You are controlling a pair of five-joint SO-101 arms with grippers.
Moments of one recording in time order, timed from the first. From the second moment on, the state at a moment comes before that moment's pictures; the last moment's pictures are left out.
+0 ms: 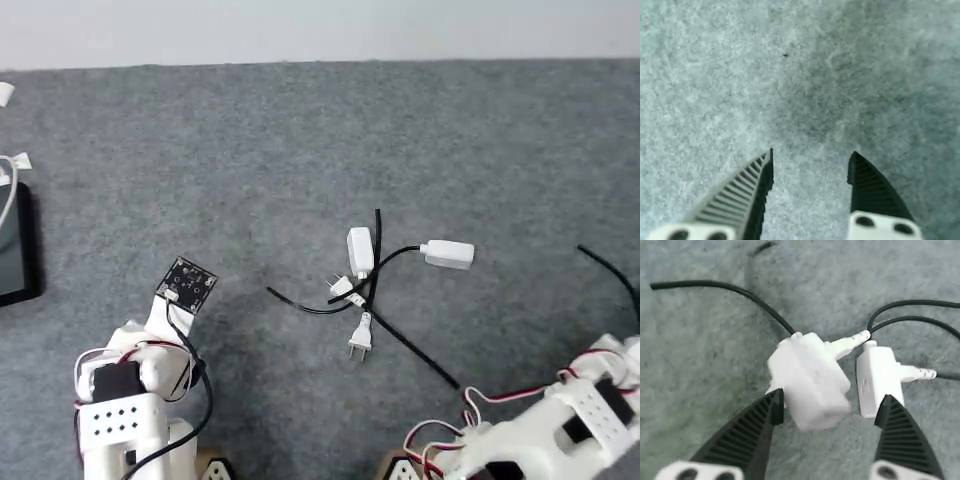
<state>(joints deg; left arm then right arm) -15.8 -68.0 82.2 67.6 -34.3 56.4 -40.0 70.2 24.4 9.9</state>
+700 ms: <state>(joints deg) -15.8 -68.0 82.2 67.6 -34.3 15.9 -38.5 57.3 37.8 -29.6</state>
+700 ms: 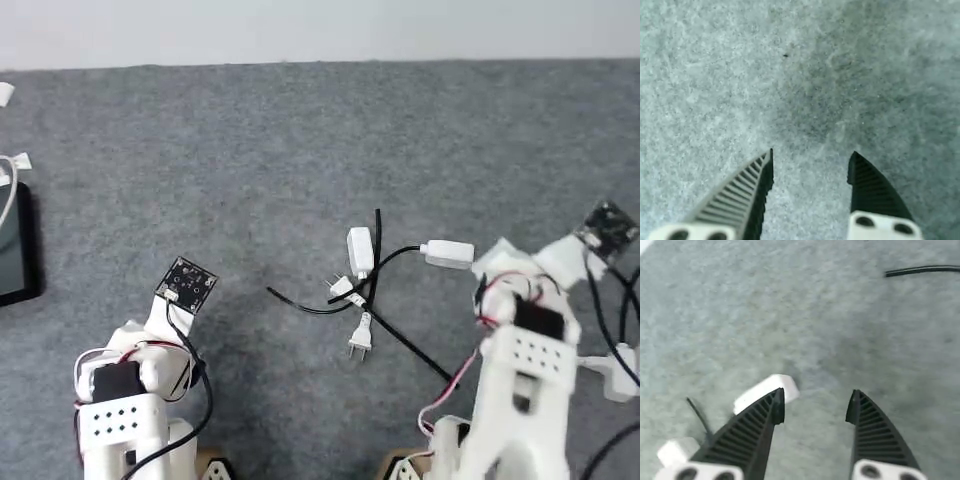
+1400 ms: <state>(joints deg) -15.8 -68.0 82.2 67.6 -34.3 3.1 8.7 26.6 35.3 -42.4</state>
